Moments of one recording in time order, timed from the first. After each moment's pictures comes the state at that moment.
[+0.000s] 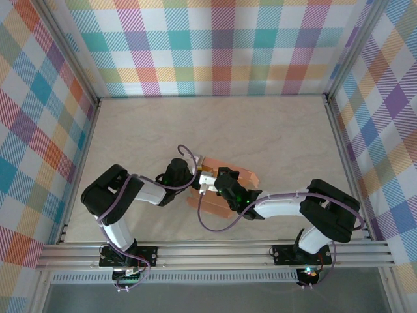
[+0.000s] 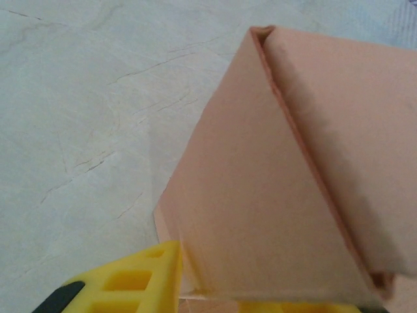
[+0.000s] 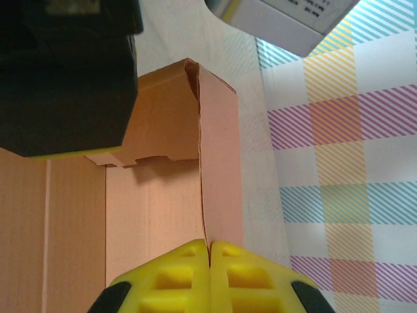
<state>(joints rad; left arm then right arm) -0.63 1.74 0.55 0.68 0.15 -0.28 1.06 1.56 0.63 0.40 0.68 -0.89</state>
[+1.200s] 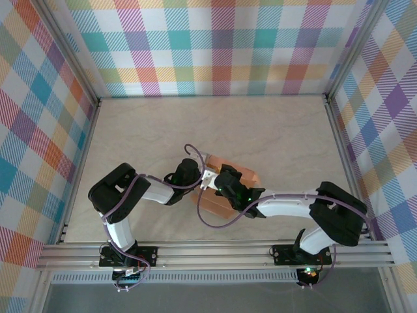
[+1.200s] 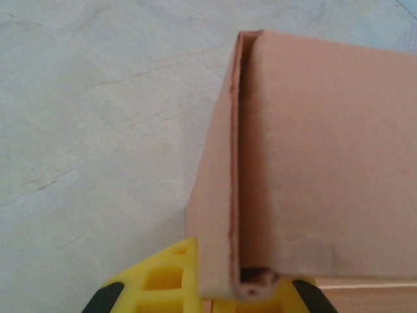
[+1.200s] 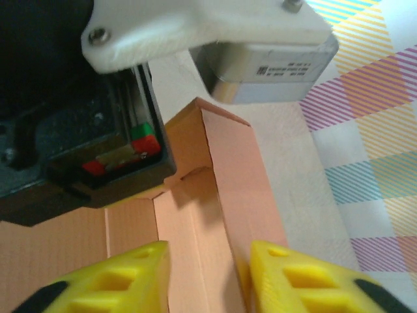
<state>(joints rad) -0.71 1.79 0.63 0.64 0.05 -0.39 1.05 1.48 0.66 0.22 0.60 -0.59</state>
